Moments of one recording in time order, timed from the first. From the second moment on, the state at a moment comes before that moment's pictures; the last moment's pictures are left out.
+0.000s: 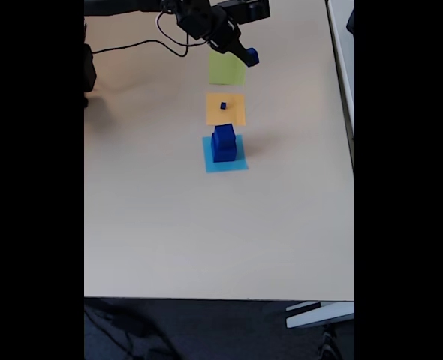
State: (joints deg) arm 4.2 89.2 78.8 51.2 63.6
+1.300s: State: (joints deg) arm -12.5 70.0 85.3 45.4 97.6
